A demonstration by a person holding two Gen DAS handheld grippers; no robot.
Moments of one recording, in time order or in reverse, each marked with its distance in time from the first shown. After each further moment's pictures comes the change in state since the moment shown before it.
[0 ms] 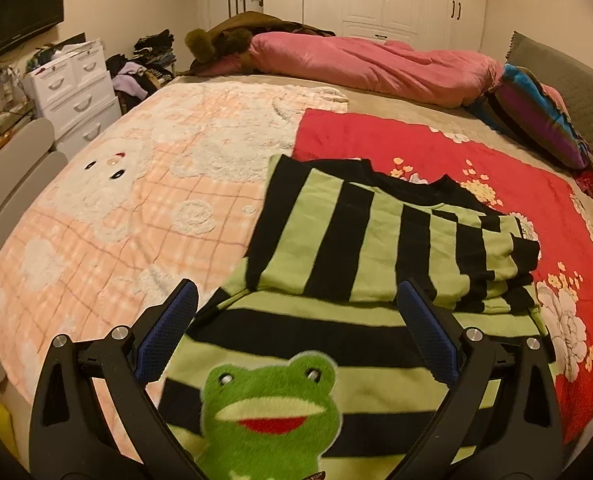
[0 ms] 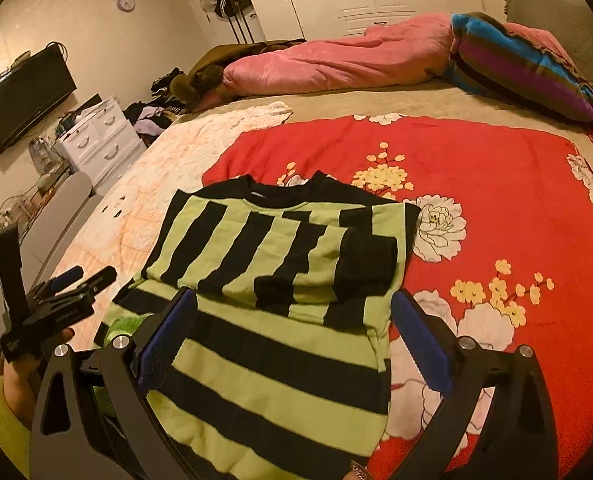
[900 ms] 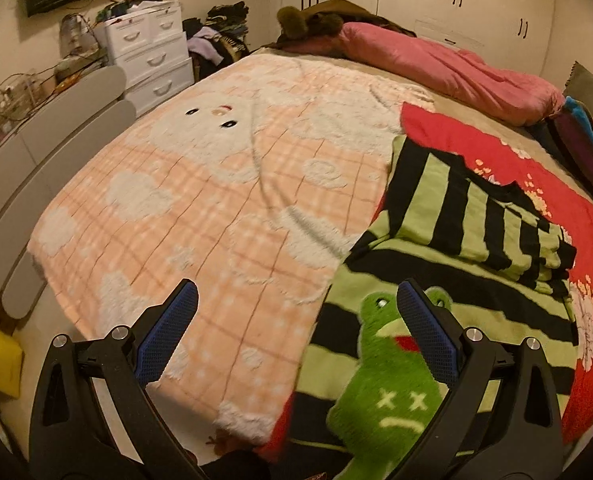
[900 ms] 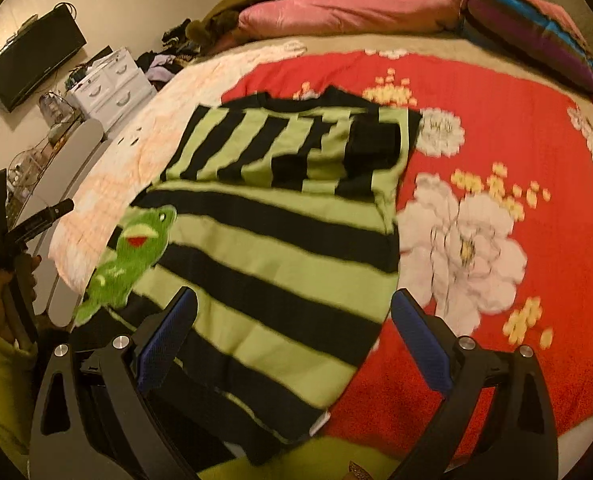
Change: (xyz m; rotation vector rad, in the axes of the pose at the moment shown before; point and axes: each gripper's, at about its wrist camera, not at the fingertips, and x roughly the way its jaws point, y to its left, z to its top) left arm -0.059 0.111 -0.044 -0.170 0.070 0.150; right arm -0.033 0.007 -0.086 -0.026 0.198 0.039
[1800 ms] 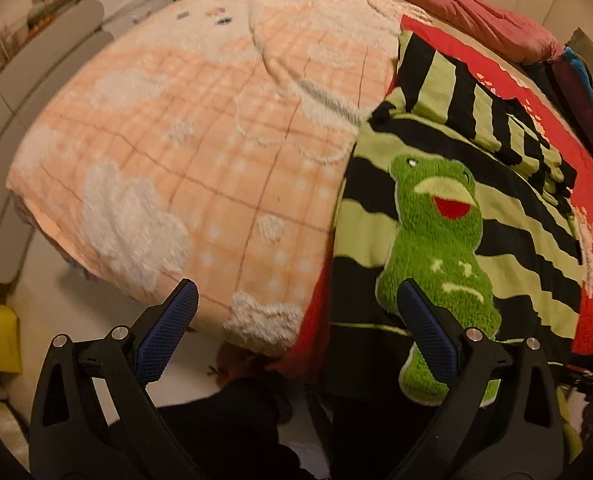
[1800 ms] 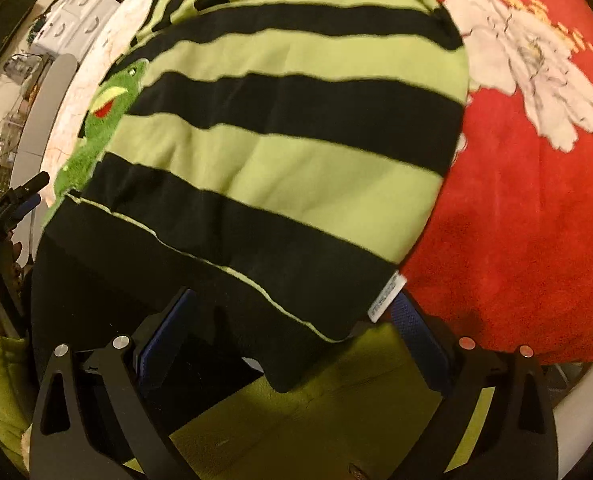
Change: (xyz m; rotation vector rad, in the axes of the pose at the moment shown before) left arm 0.022 0.034 -0.068 0.003 0.296 -0.099; right arm 0.063 0.008 -0.081 0.104 0.440 0.030
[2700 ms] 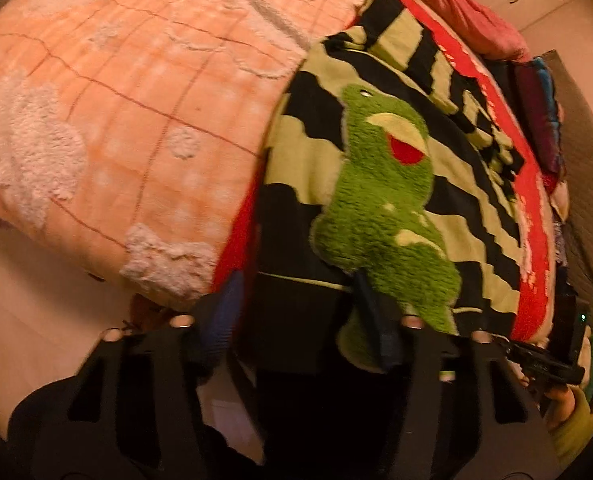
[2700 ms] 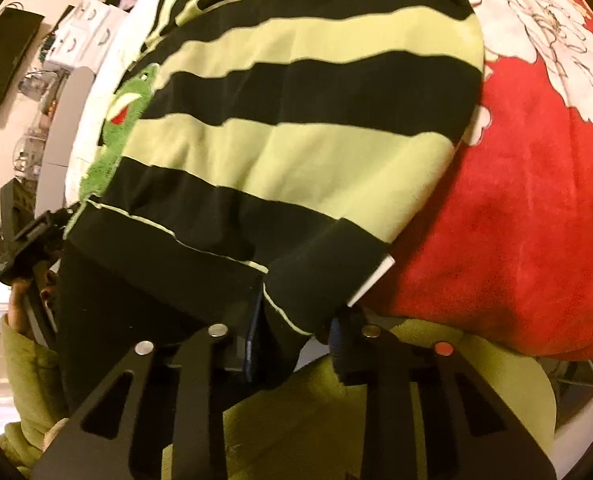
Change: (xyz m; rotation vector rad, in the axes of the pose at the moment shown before) left arm 0.034 -0.004 -0.017 -0.074 0.177 -0.328; right arm -0.005 -0.014 0.000 0.042 0.013 0.139
